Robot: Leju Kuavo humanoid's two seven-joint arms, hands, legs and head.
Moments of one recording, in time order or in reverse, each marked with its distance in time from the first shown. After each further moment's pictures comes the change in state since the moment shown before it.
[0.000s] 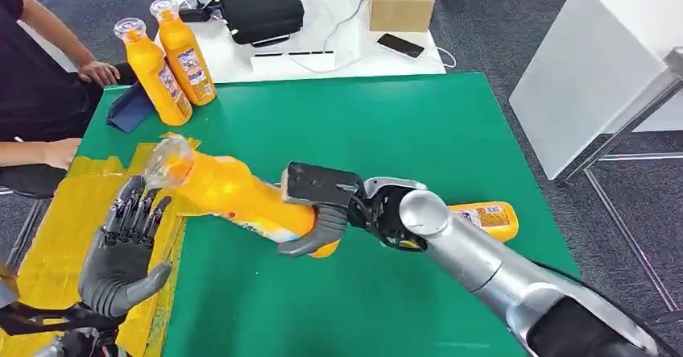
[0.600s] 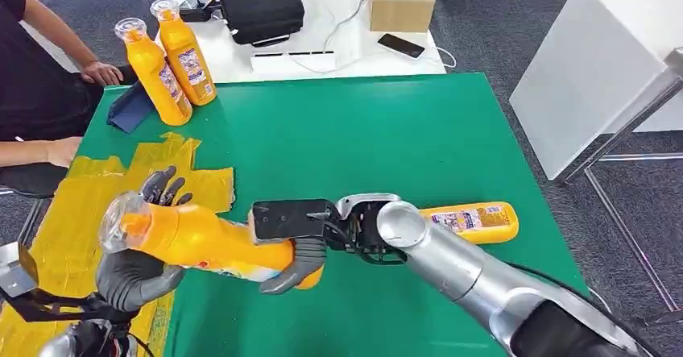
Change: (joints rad) left arm -0.045 -0.002 -0.061 0.023 0.010 -0.018 0.041; right arm -0.009 0.074 0.078 0.006 -0.006 0.097 0.036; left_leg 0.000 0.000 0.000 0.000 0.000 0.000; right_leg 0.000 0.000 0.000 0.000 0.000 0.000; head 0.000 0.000
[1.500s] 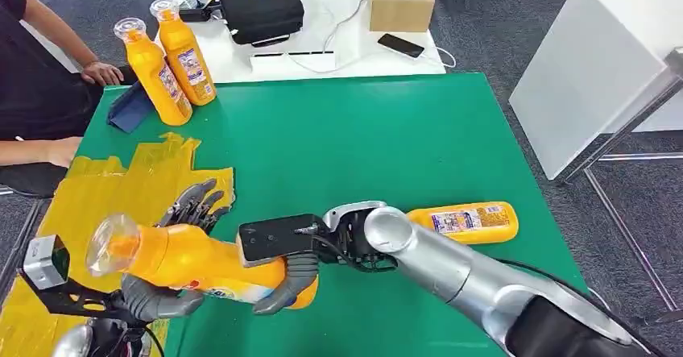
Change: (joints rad) left arm -0.048 0.040 -0.105 0.048 0.108 -0.140 0.053; right arm -0.035 0.019 0.104 0.052 -0.055 0.075 -0.018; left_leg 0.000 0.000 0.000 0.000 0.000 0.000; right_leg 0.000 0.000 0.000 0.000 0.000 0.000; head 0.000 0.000
